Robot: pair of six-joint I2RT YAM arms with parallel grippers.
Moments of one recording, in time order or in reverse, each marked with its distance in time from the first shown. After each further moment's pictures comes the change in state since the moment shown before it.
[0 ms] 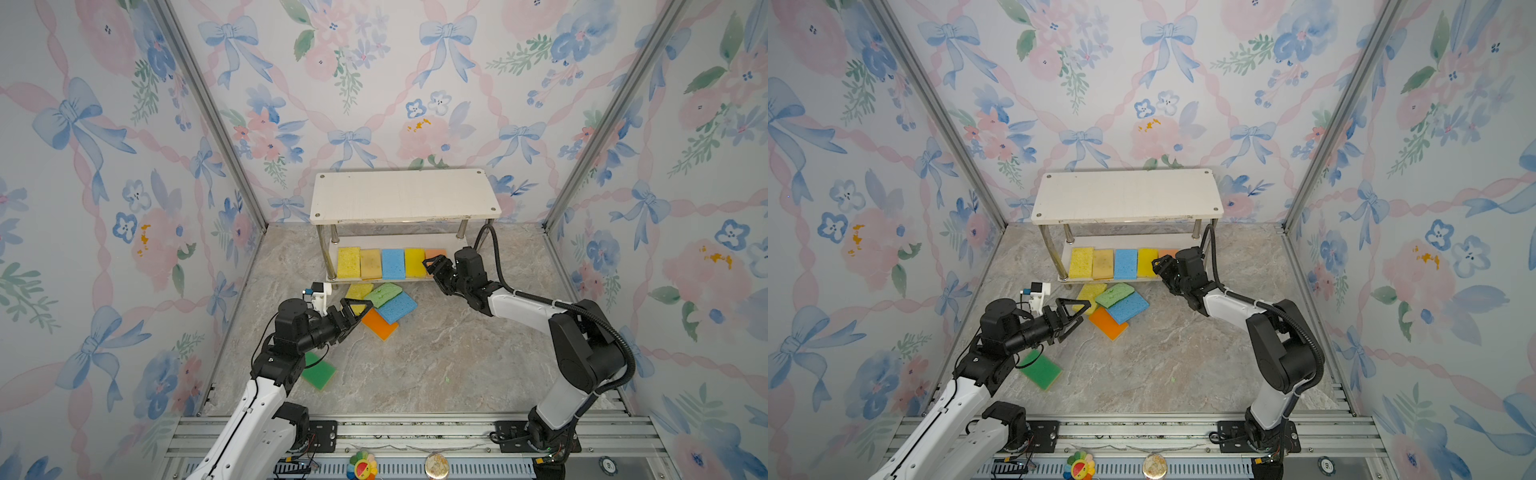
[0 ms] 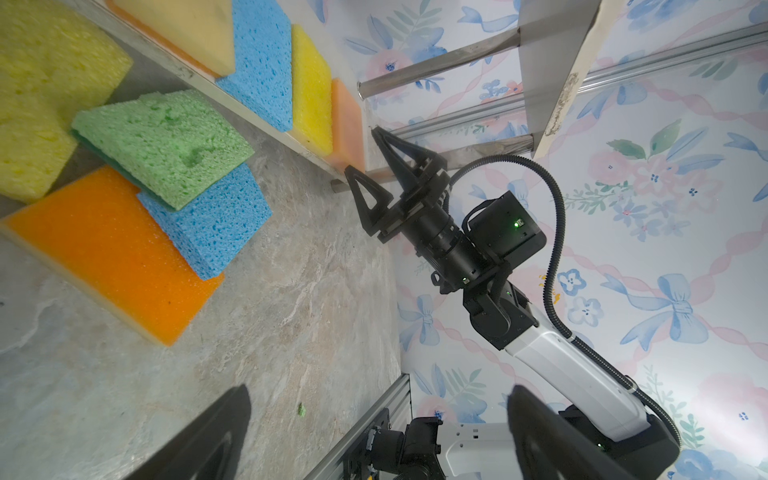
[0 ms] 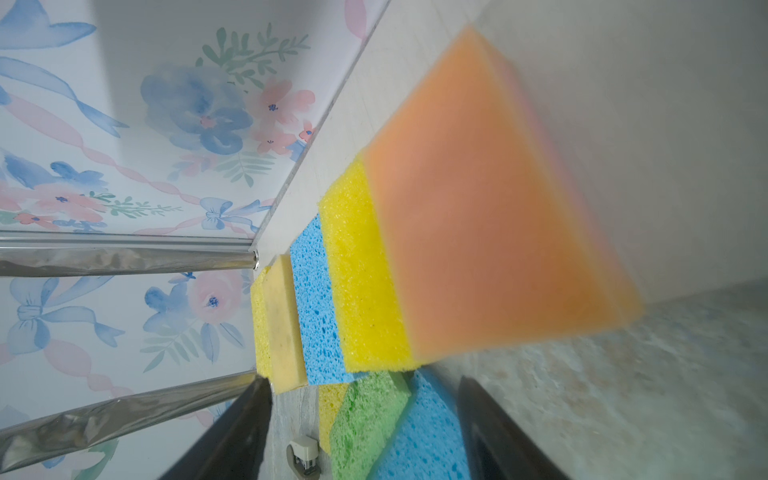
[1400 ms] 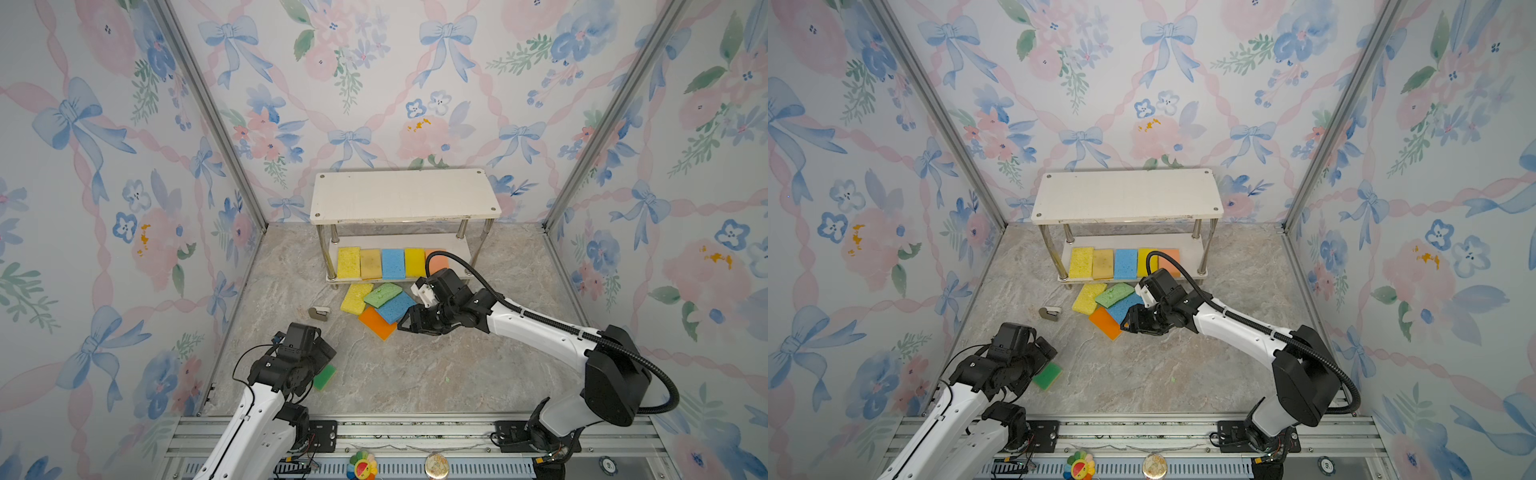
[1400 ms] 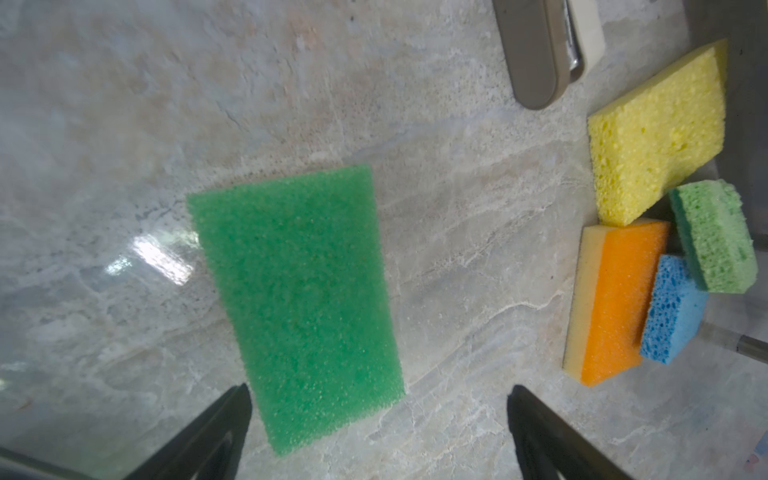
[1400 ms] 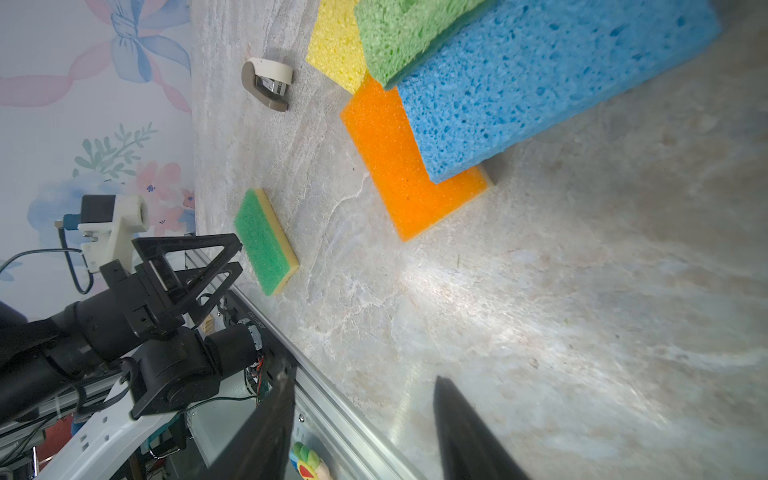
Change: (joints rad) left arm 0.001 -0.047 -0.012 -0.830 -0.694 -0.035; right arm 0.291 -0.167 0.080 -0.645 -0.331 -0.427
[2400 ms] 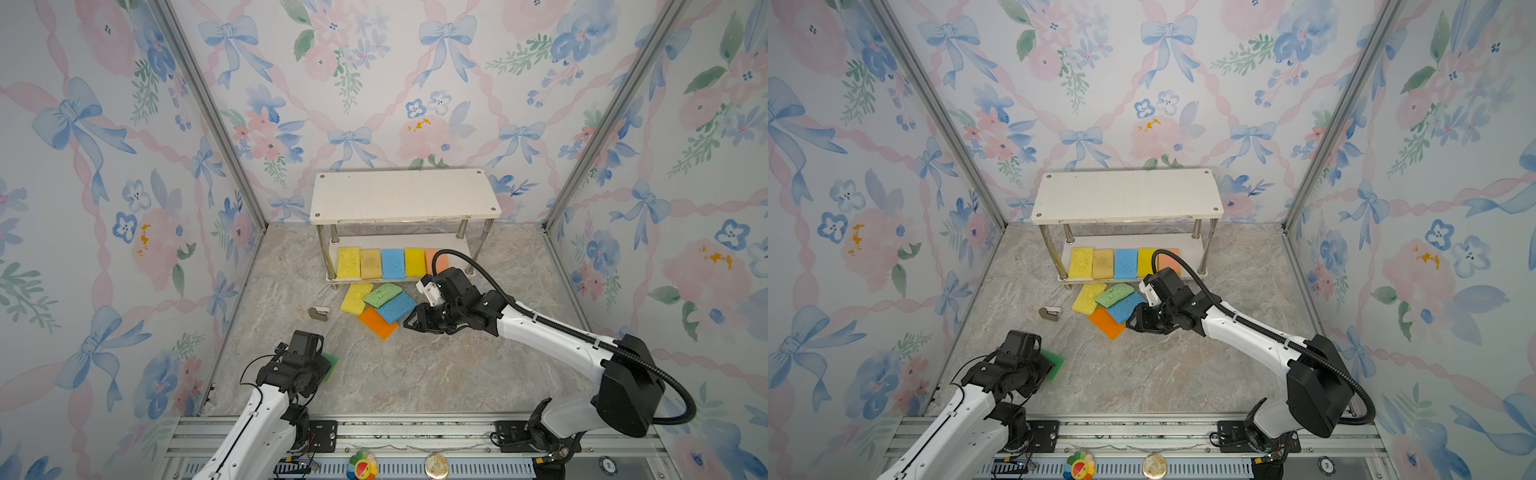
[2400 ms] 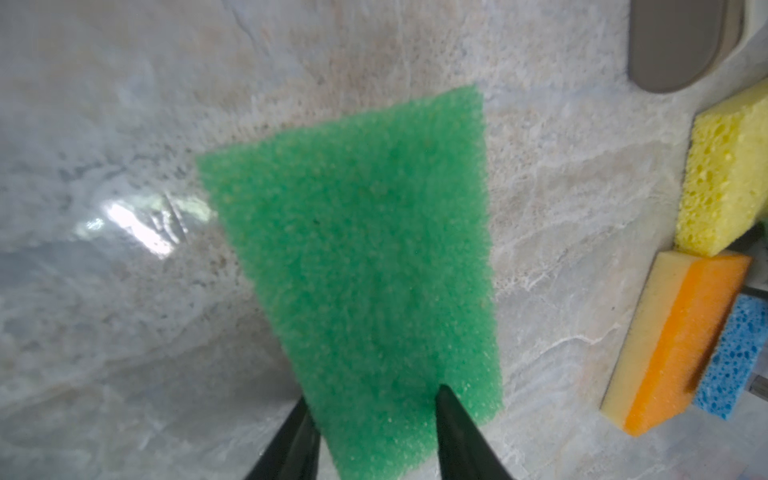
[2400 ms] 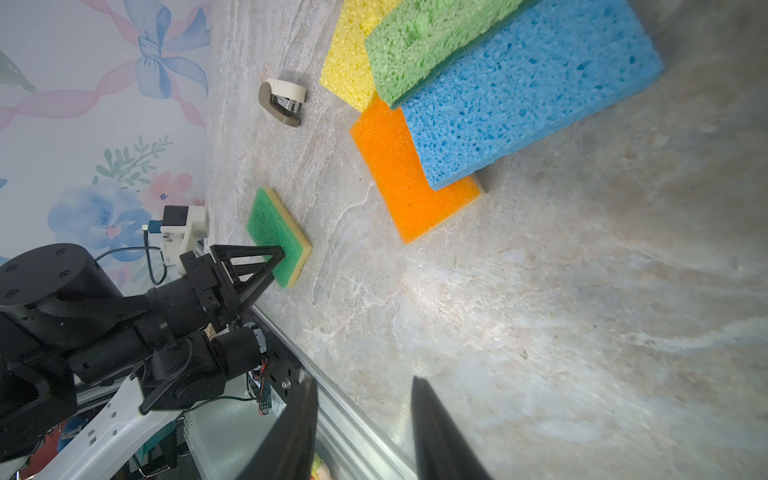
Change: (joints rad) left arm 0.008 0.013 -0.152 0.156 0.050 -0.079; right arm -0.013 -0.074 -0.023 -0.005 0.034 0.000
